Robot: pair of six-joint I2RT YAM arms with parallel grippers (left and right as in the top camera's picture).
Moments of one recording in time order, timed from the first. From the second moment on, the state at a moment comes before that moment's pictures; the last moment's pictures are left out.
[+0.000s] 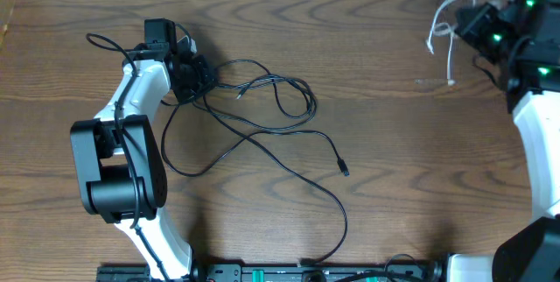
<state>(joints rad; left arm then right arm) 0.08 1.98 1.37 -0.62 0.41 -0.41 -0.19 1.55 1.31 -0.34 -0.41 0.63</state>
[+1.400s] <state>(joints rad) 0.08 1.98 1.37 -0.62 0.41 -0.41 -0.28 1.86 1.30 -0.74 -0.03 0.50</state>
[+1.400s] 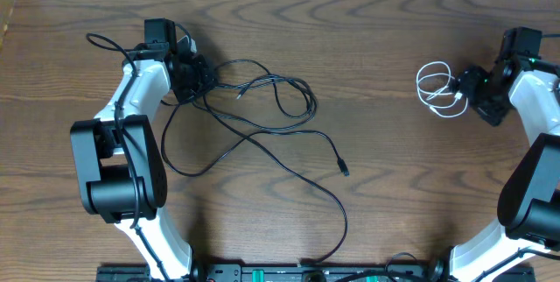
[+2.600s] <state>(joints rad) 0.08 1.98 1.37 -0.62 0.41 -0.41 -0.28 1.85 0.96 -0.11 0.02 0.34</state>
